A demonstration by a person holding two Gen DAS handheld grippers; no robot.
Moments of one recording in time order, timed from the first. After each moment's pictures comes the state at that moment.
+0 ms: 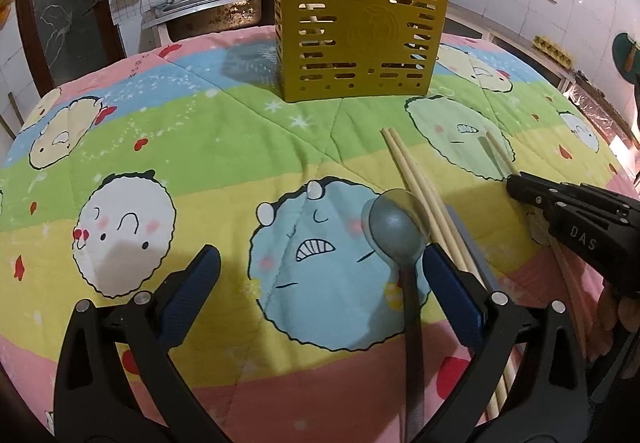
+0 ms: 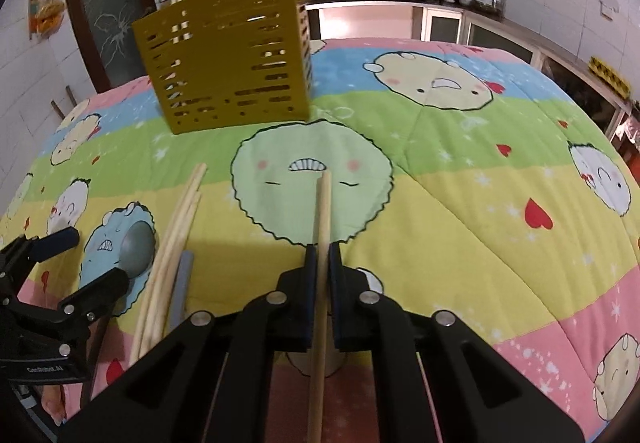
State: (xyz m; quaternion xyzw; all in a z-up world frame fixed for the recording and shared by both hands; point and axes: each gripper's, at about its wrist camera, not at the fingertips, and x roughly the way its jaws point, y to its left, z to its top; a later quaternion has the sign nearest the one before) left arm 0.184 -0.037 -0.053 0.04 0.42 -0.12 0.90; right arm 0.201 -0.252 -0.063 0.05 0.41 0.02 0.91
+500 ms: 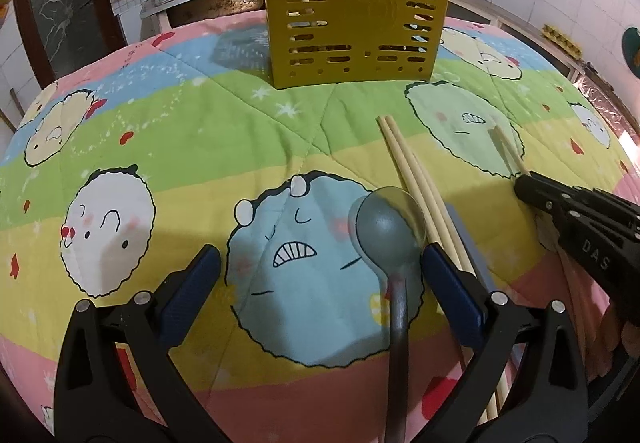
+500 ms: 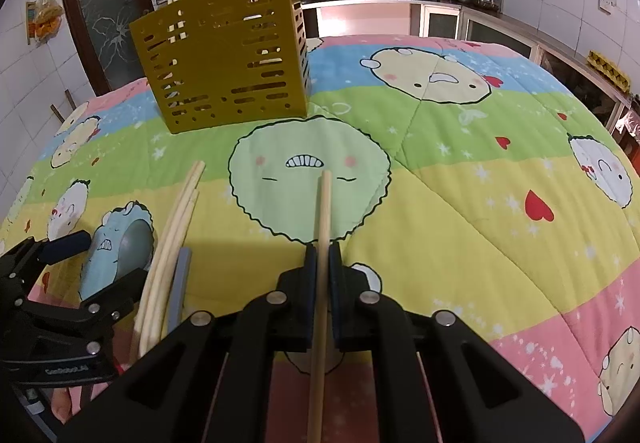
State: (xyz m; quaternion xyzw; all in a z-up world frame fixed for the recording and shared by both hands) left arm 0.196 -0.054 -0.062 0.05 0.45 -0.10 0.89; right arm 0.199 -0.256 -0.066 0.06 0.41 0.01 0.91
